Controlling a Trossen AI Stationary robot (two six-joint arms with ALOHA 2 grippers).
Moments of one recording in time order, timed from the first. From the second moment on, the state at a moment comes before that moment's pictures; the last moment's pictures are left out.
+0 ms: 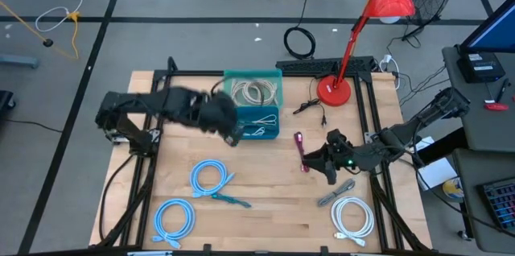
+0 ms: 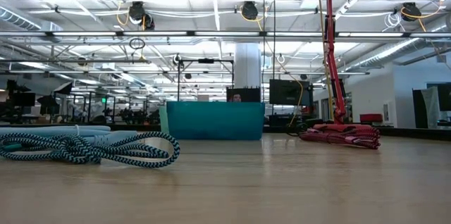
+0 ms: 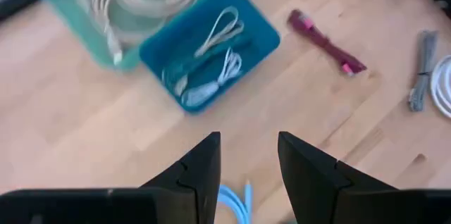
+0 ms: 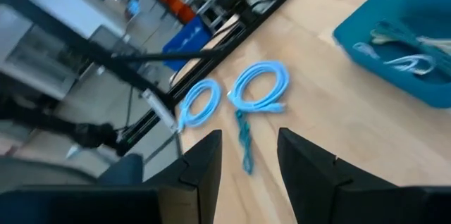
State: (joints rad) left arm -0.13 1.64 1.92 -1.42 -0.31 -0.98; right arm 0.54 1.00 0.84 -0.23 0.48 1.00
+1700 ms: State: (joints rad) left arm -0.48 1.72 1.24 -0.74 -0.18 -1.15; right arm 0.55 0.98 0.84 -0.36 0.23 1.00
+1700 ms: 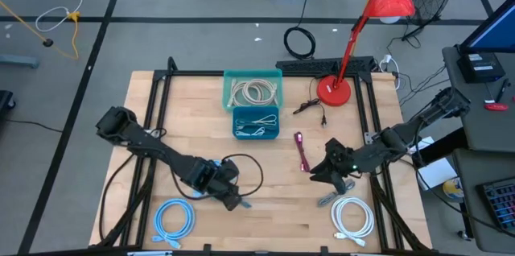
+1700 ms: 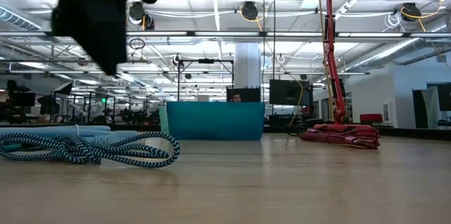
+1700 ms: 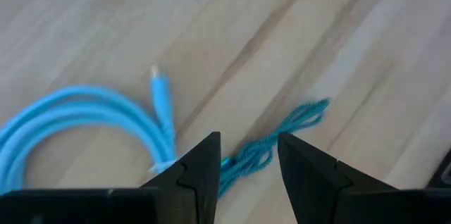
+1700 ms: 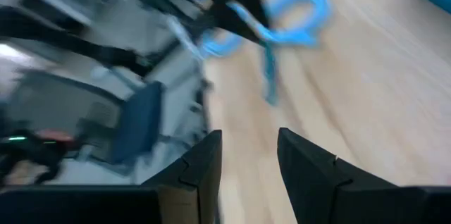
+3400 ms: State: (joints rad) left arm -0.50 1.72 1.24 -0.76 -0.22 -0.74; right arm 0.69 1.33 0.56 -0.36 -0.13 0.72
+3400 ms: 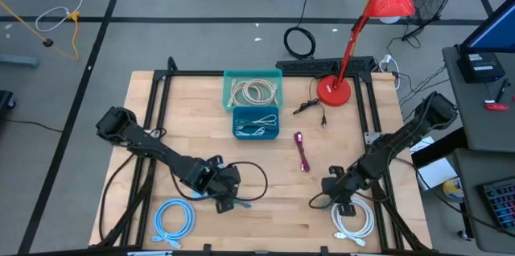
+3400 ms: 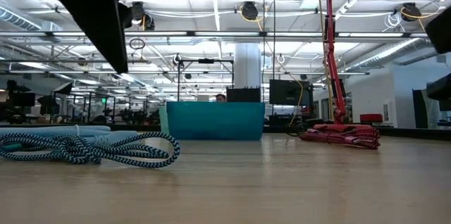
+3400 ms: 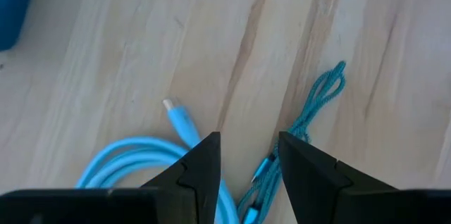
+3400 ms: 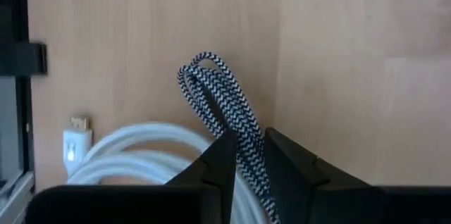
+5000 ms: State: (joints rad) left arm -0.51 1.72 1.24 -0.81 -0.28 -0.87; right arm 0.25 1.30 0.73 -0.15 0.17 0.63
